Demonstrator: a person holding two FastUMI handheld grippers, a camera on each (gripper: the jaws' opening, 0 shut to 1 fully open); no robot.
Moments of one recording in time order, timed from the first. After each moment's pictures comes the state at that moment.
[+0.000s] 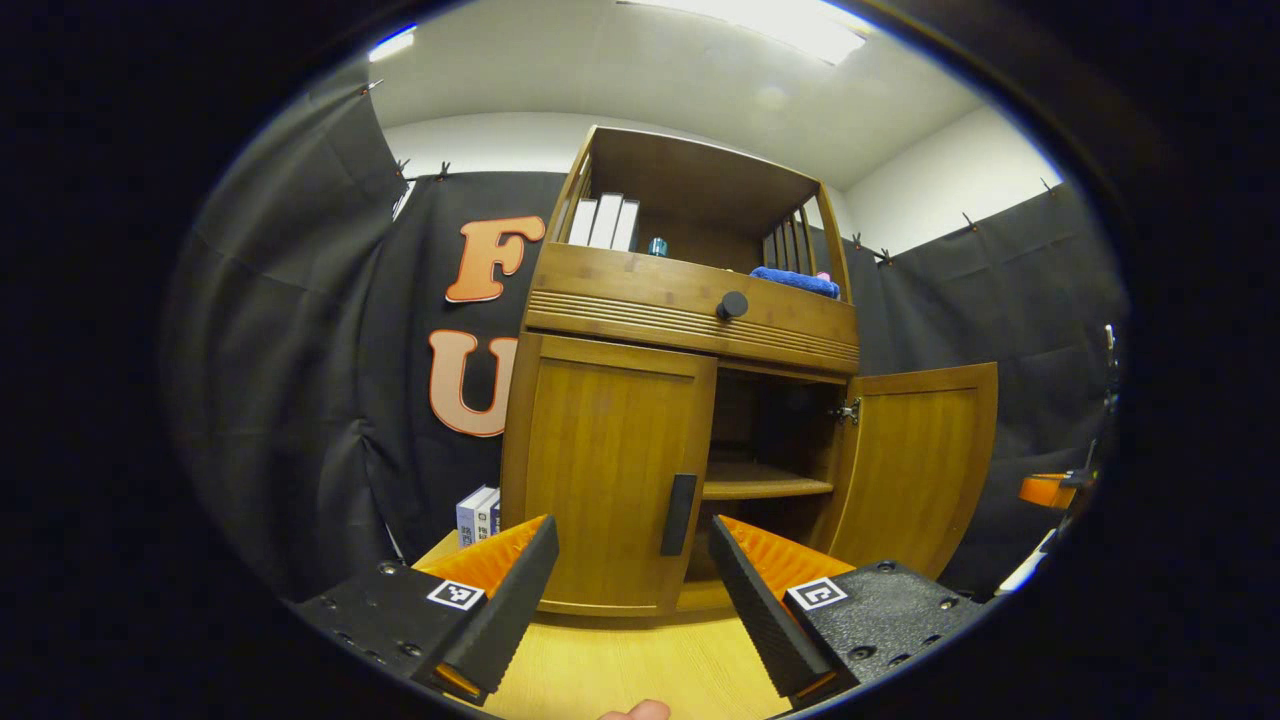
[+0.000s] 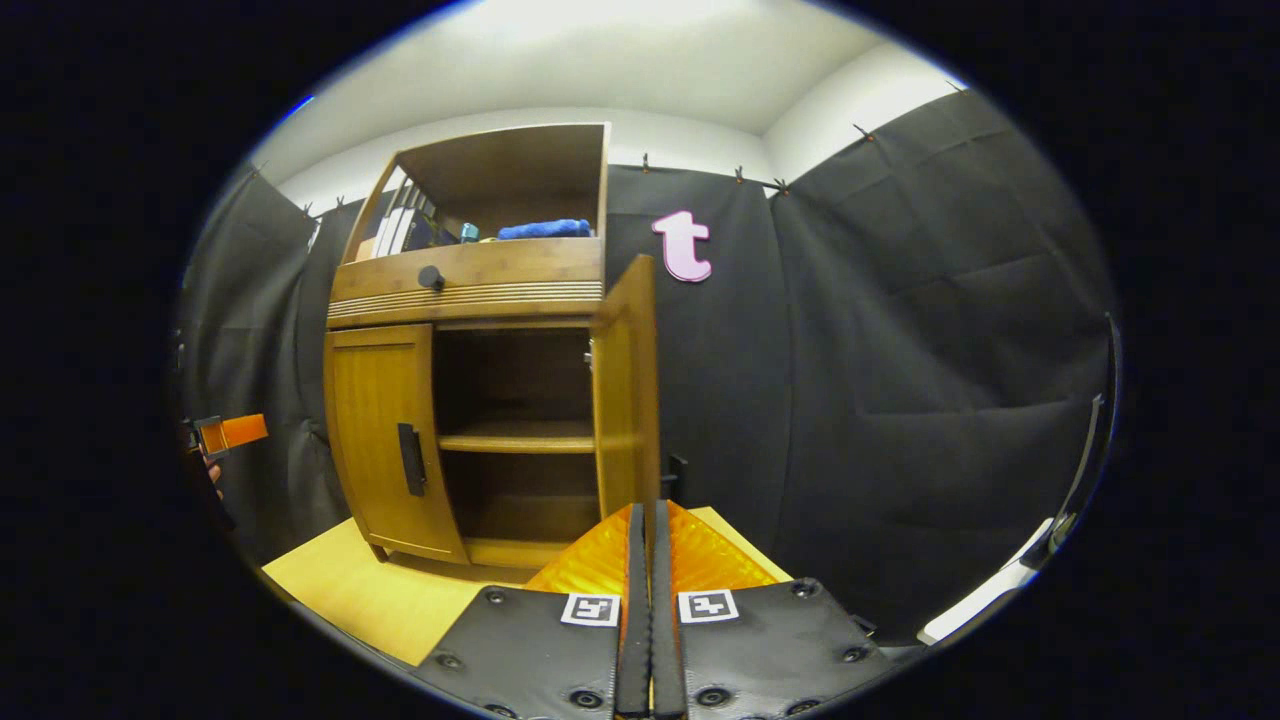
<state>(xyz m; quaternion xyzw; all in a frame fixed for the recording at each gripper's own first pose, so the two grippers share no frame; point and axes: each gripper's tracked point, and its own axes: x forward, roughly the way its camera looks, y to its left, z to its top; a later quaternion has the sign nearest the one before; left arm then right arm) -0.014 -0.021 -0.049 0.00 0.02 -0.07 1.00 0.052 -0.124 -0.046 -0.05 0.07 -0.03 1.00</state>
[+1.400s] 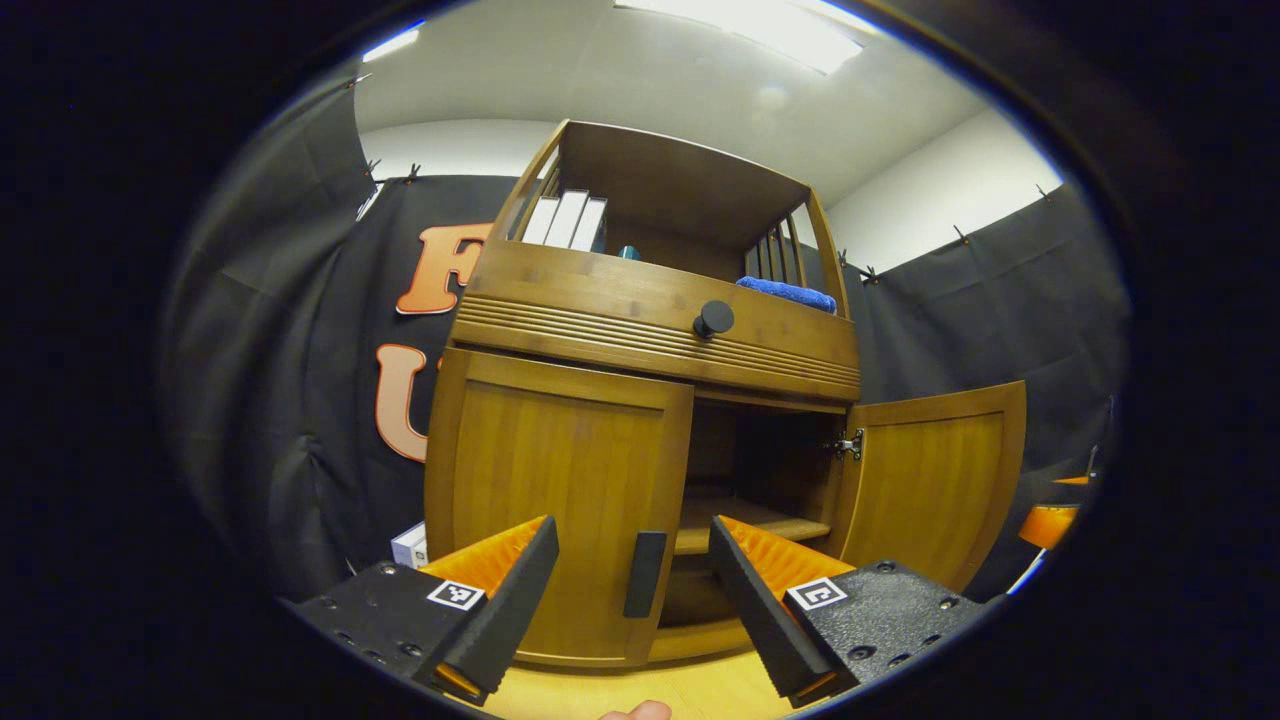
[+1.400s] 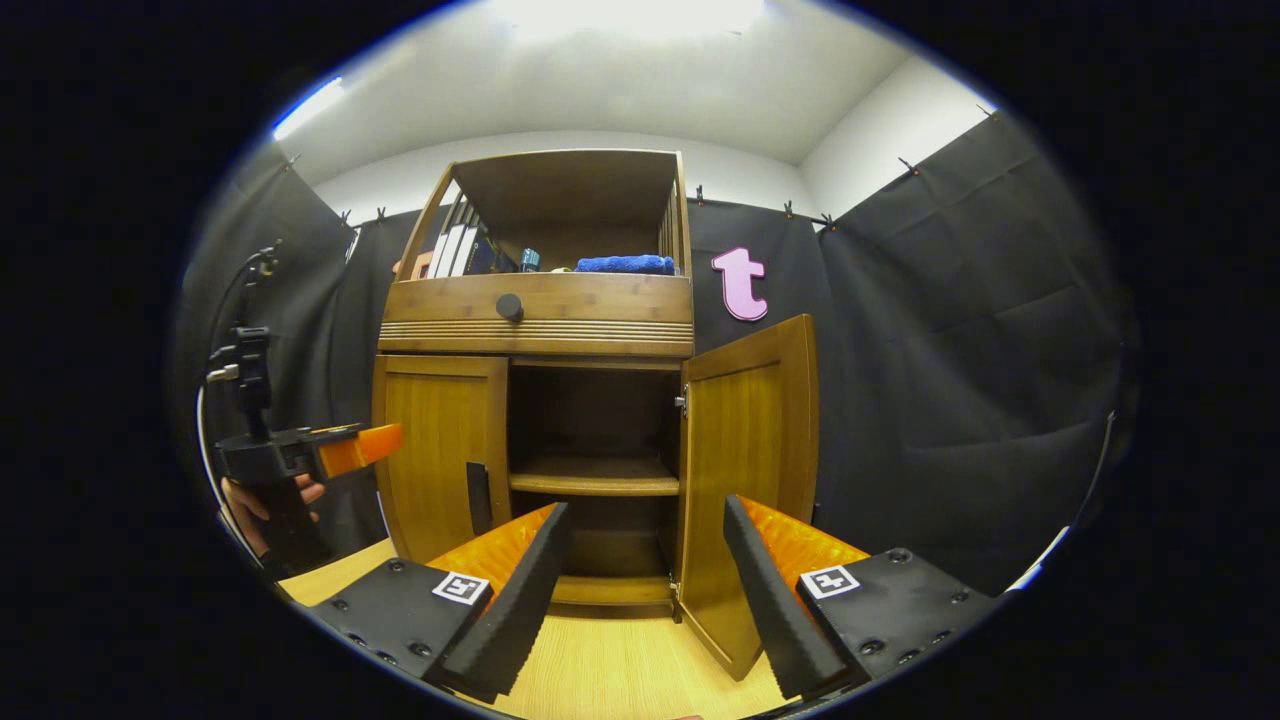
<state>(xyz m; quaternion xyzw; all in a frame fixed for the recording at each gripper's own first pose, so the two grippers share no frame) 0.106 -0.077 -0.044 -0.01 -0.03 -0.11 0.99 0.072 -0.019 -0.037 -0.05 0.03 0.00 1.00</state>
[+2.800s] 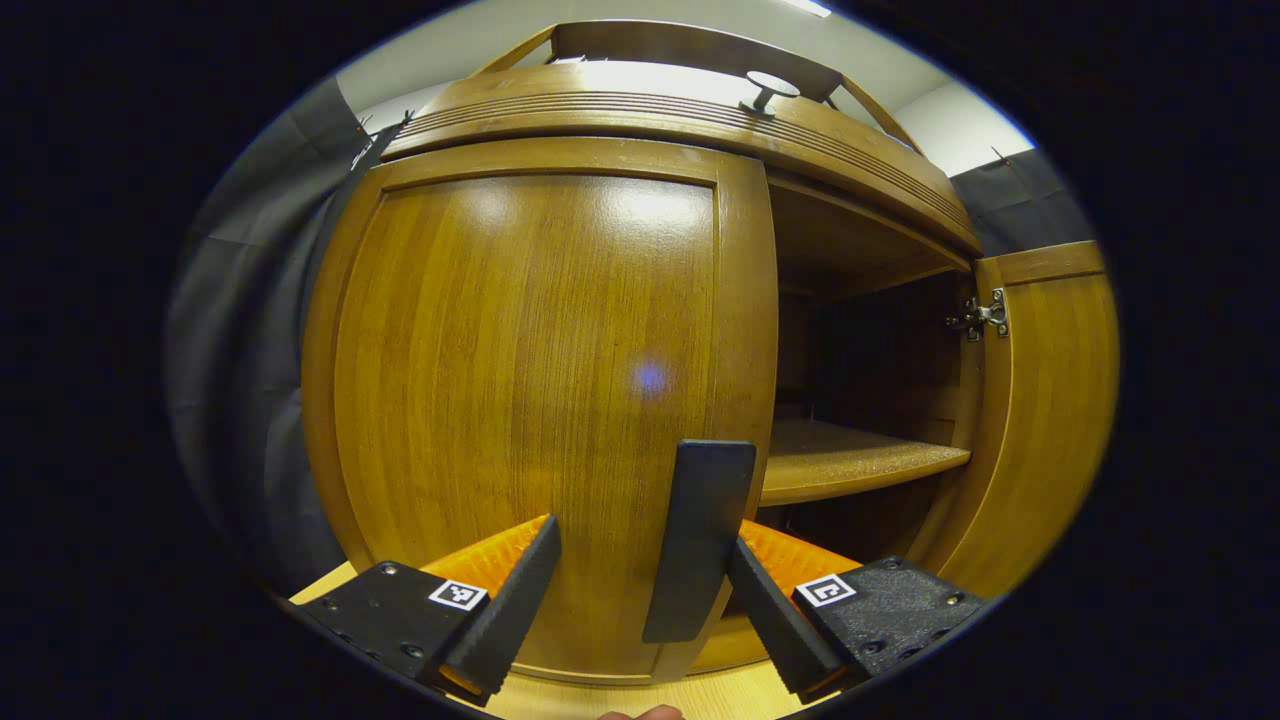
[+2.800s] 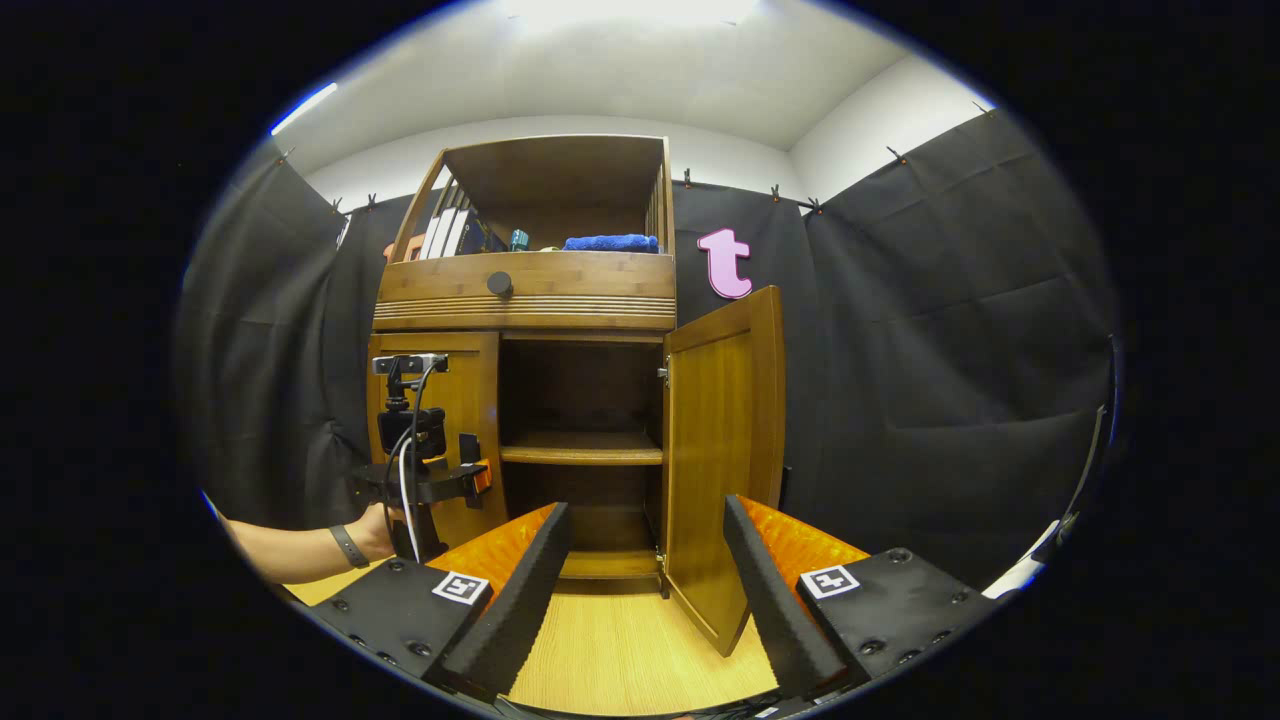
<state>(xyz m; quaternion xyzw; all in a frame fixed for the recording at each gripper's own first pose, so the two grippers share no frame) 0.236 -0.080 -0.197 0.03 0.07 -0.03 1.00 0.040 -0.029 -0.054 -0.05 0.06 -0.02 1.00</state>
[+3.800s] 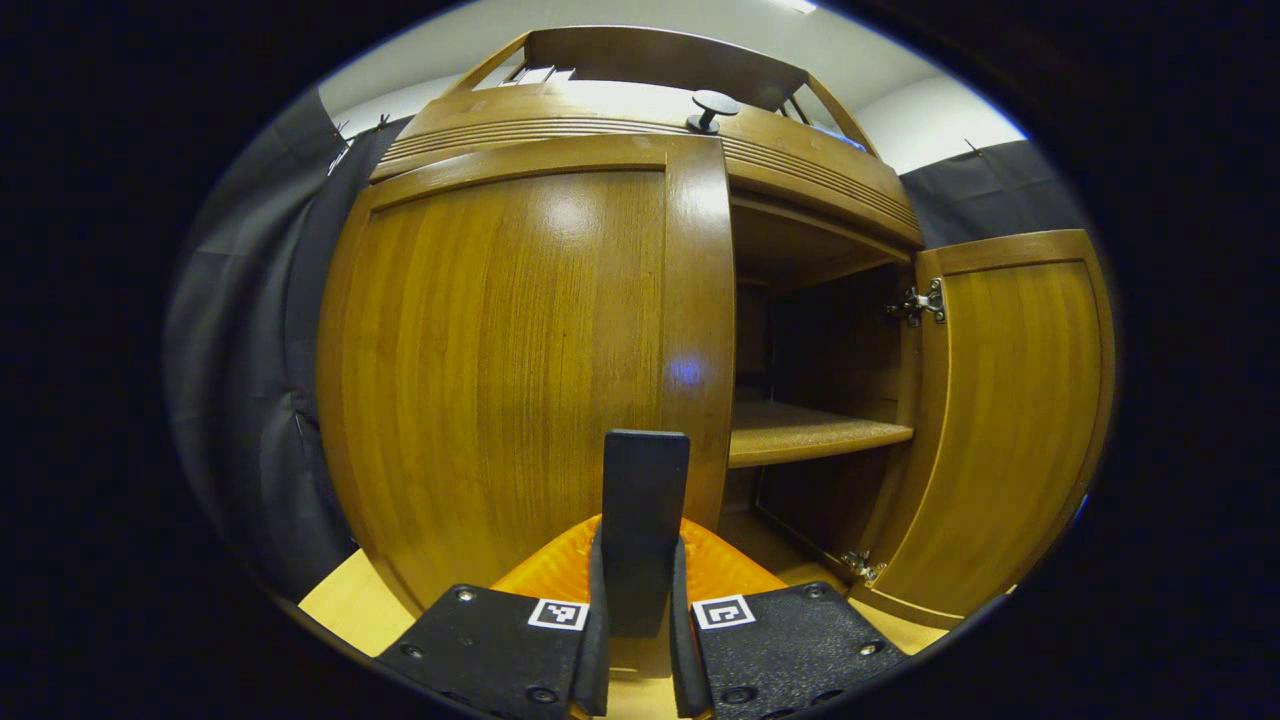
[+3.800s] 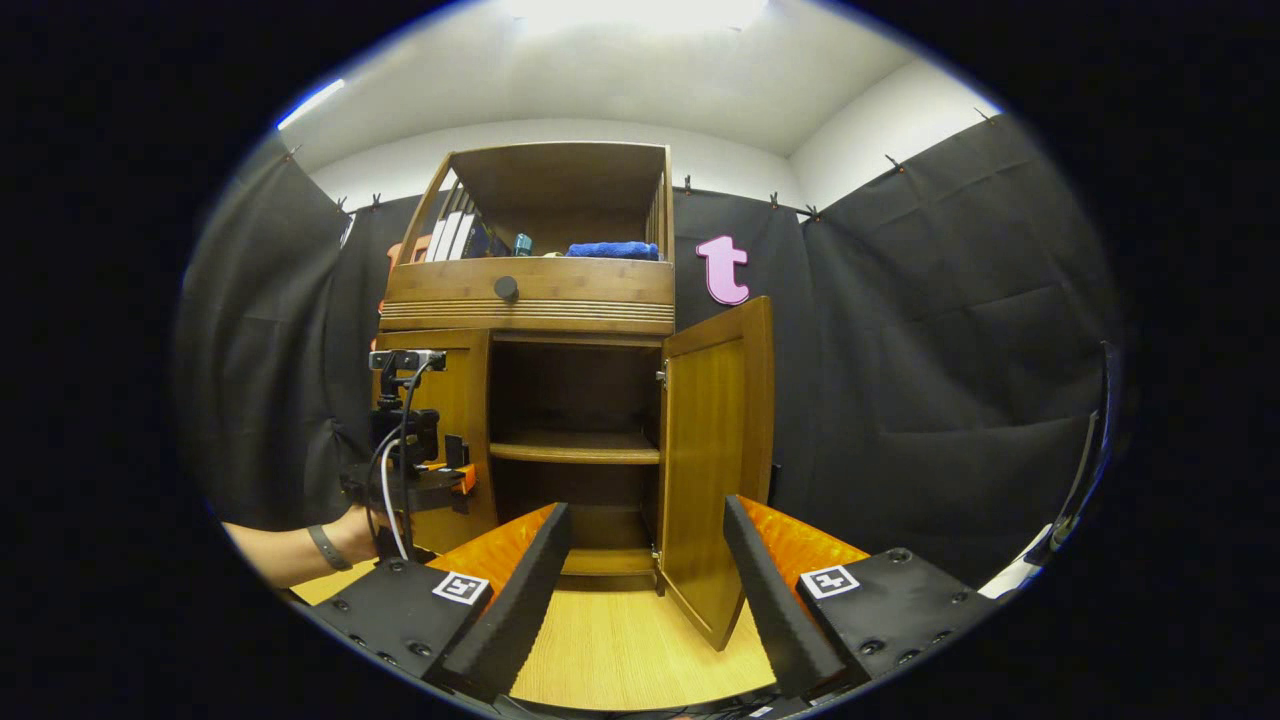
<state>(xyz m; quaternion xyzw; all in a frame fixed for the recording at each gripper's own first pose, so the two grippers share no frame) 0.171 -0.094 -0.189 0.05 0.09 -0.08 0.99 0.018 -0.025 -0.050 -0.06 0.05 -0.02 1.00</state>
